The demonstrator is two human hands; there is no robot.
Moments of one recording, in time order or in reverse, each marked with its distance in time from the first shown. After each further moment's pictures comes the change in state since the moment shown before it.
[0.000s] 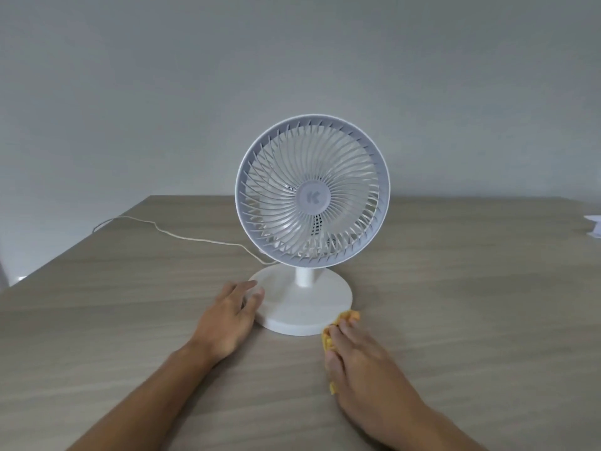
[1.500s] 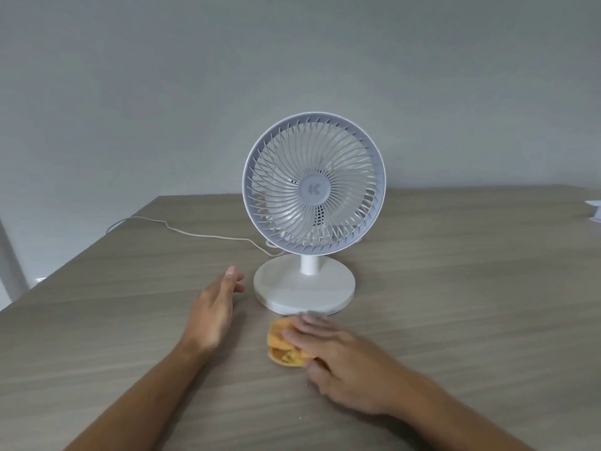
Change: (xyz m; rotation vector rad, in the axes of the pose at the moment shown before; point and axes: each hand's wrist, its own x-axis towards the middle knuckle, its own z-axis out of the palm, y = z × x) left_hand -0.030 -0.008 -0.030 -0.456 0.167 -0.116; right_hand 0.009 -0.027 -0.026 0.250 -0.403 -0.378
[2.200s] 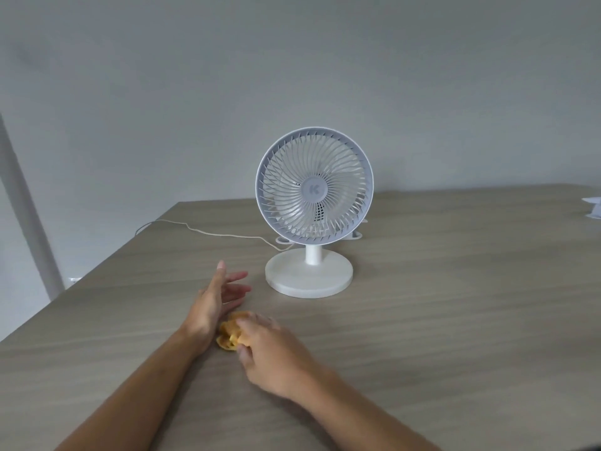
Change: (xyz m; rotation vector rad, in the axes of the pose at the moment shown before) left_hand -0.045 0.018 -0.030 -0.321 -0.105 -0.177; right_hand 0.036 -0.107 0.035 0.141 0.108 0.213
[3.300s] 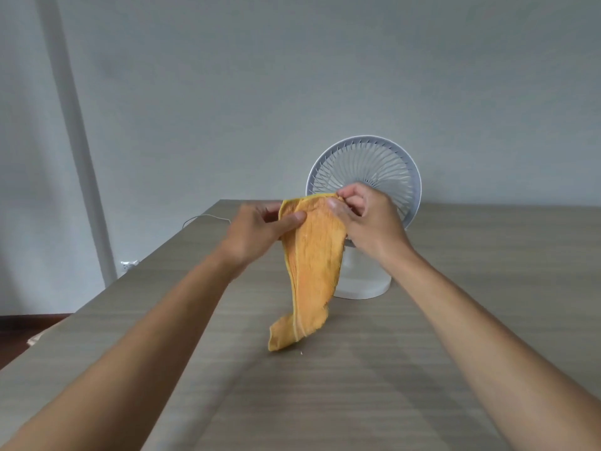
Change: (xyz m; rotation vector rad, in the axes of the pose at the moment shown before) left_hand -0.034 0.127 -0.001 0.247 -0.095 0.462; right_hand 0.049 -0.004 -0.151 0.465 0.539 -0.040
